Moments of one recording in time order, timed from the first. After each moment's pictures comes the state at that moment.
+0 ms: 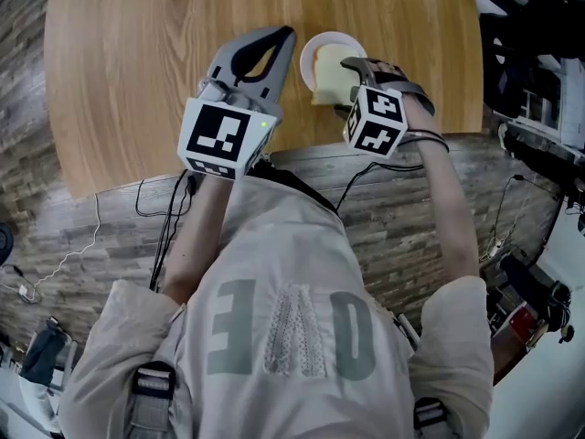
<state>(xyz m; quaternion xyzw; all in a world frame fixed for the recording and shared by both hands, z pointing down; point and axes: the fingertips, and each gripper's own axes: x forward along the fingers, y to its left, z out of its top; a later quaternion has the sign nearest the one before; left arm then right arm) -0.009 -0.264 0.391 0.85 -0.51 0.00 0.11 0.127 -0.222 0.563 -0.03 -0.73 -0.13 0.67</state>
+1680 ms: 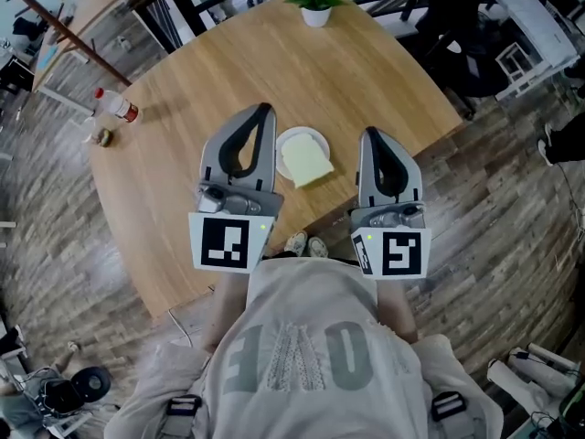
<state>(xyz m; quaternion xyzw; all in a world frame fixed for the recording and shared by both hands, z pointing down) 0.072 -0.231 0.213 0.89 -0.43 -0.03 -0.14 0.193 -0.191 0.256 0.64 -0.76 -0.08 -0.04</state>
